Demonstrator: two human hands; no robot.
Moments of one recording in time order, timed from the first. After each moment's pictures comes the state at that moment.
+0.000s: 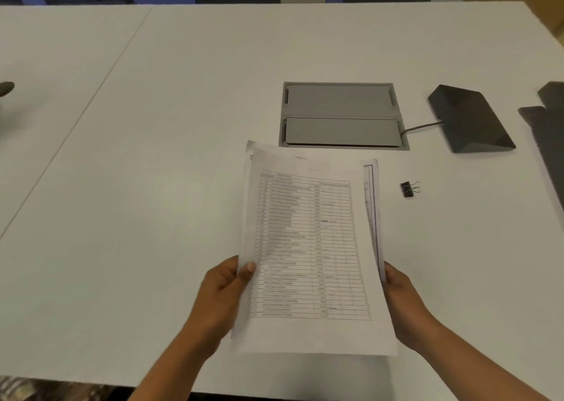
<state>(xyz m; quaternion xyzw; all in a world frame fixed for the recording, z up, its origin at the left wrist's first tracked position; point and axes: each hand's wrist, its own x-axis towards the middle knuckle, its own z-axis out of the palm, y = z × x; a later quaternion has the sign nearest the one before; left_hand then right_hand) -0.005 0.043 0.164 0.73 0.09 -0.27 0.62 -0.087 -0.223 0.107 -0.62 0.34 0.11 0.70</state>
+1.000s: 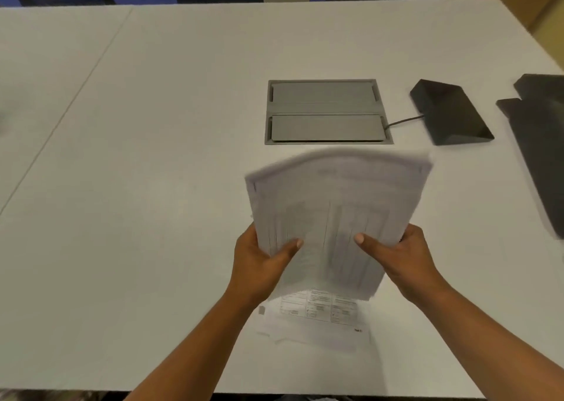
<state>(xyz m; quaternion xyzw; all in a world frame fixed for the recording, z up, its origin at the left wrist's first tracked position) 0.008 -0.030 0.151 0.76 -0.03 -0.14 0.64 -0.067 -0.245 0.160 -0.68 0.21 -0.06 0.70</state>
